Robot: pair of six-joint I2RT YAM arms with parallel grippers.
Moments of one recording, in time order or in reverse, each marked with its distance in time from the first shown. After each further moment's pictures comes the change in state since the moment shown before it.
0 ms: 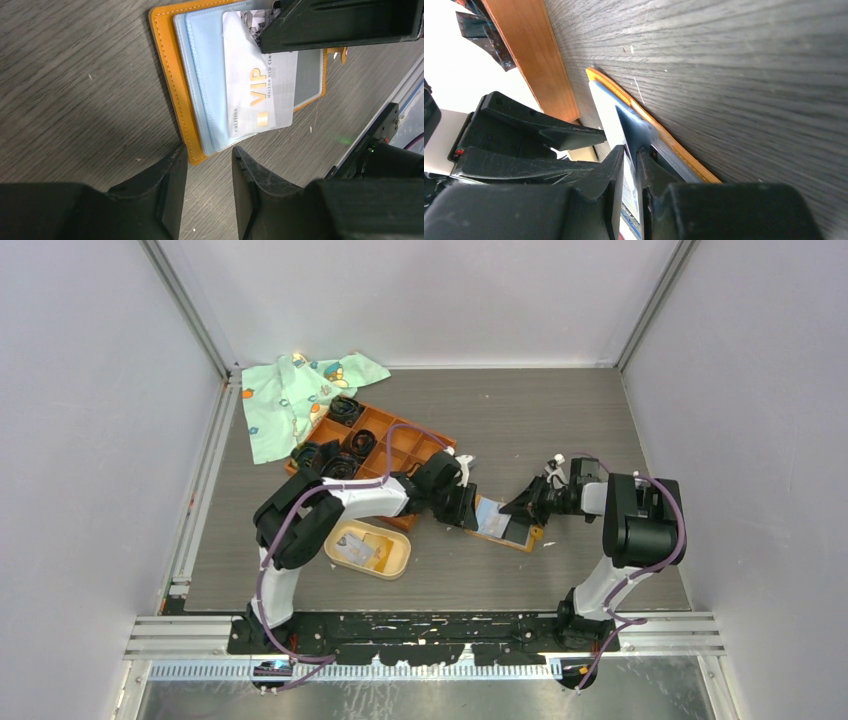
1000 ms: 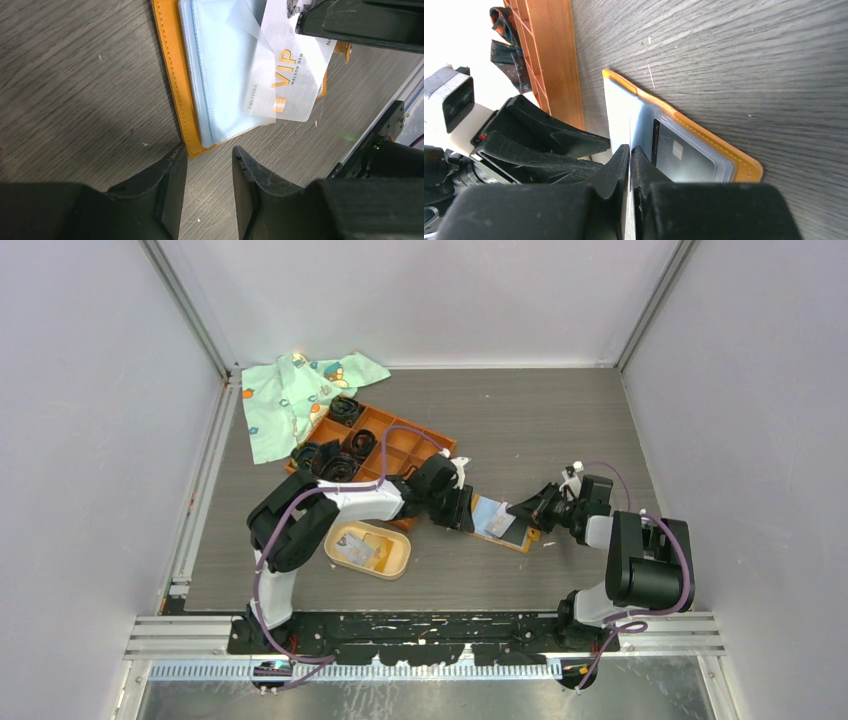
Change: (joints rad) left arm -0.001 -0.038 -0.056 0.021 -0.023 0.001; right arm -0.051 -0.241 -0.264 0.358 0.069 0.167
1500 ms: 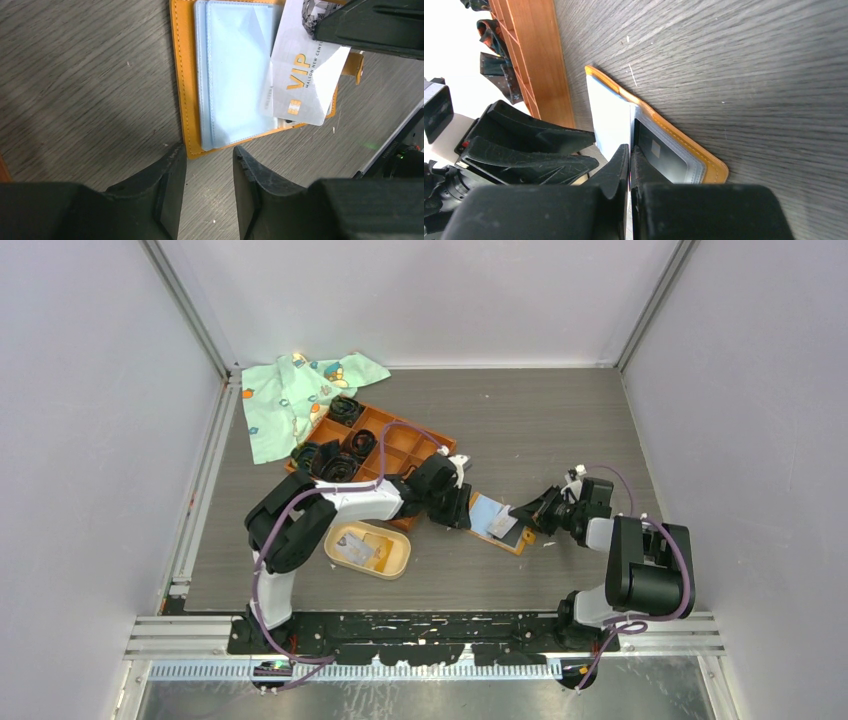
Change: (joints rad) left arm 0.000 -0.013 0.000 -0.018 -0.073 0.049; right arm -0.005 -0.035 -0.009 -0.064 0.065 -0.005
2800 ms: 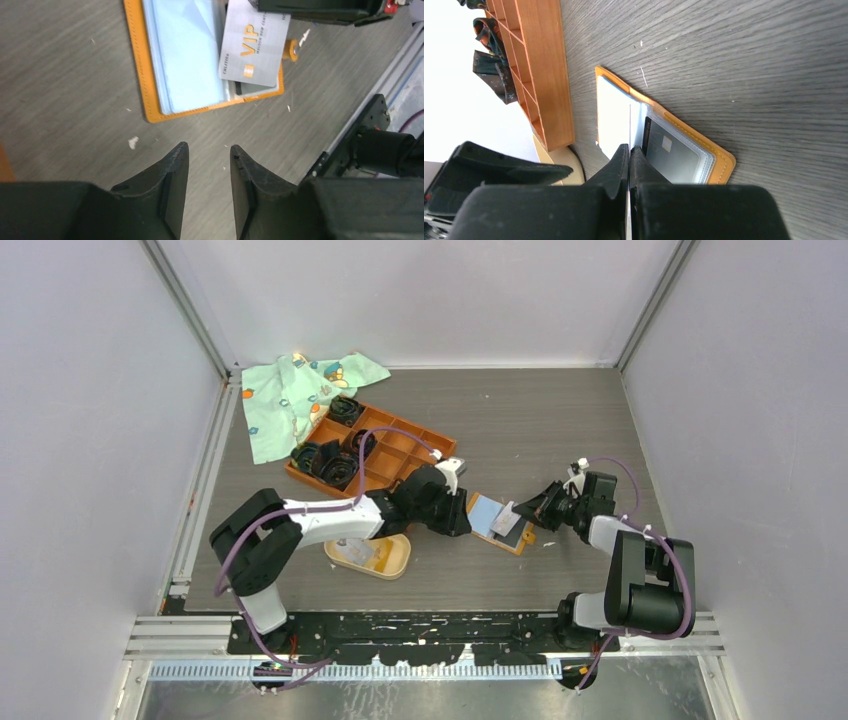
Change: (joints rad) left arm -0.062 -0.209 -0.190 0.140 -0.062 -0.048; right arm 0.000 -0.084 0.061 -0.163 0.031 -0.063
